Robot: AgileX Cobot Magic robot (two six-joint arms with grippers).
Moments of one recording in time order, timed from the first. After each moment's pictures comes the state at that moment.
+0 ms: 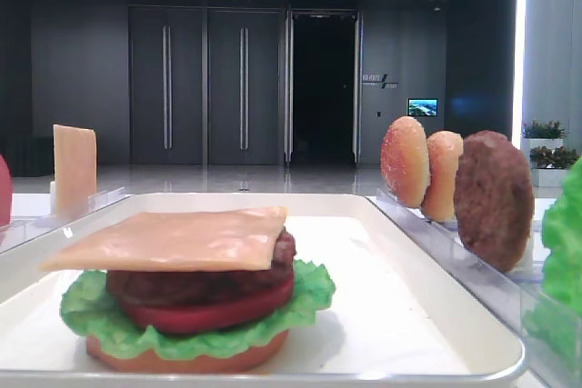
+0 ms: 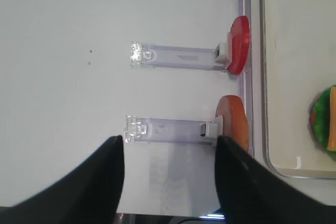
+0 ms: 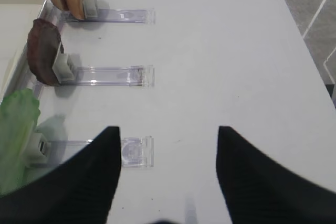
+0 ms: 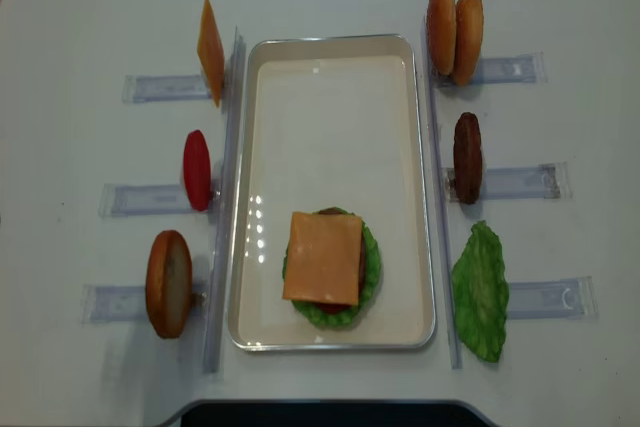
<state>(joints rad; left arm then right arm) 0.04 0.67 -0.92 0.00 1.25 -0.06 -0.07 -0.01 -0.50 0.10 1.14 -0.15</state>
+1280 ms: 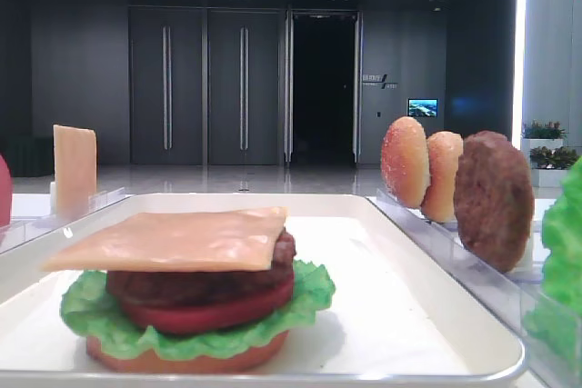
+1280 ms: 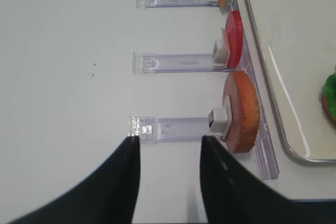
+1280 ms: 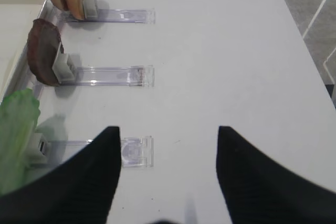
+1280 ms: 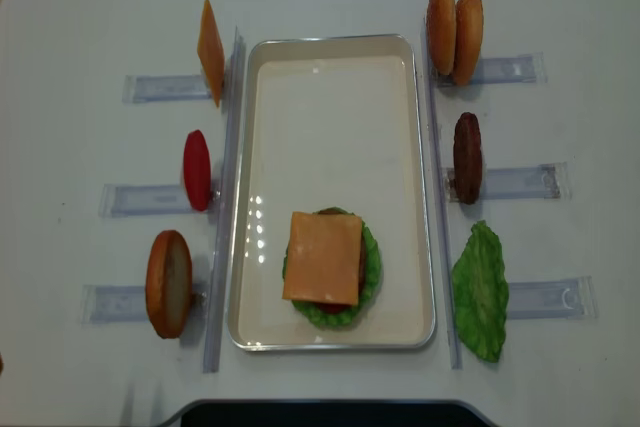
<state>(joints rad) 0.04 0.04 -0.57 0.00 1.21 0.02 -0.07 -0.01 -0.50 0.10 1.14 -0.15</state>
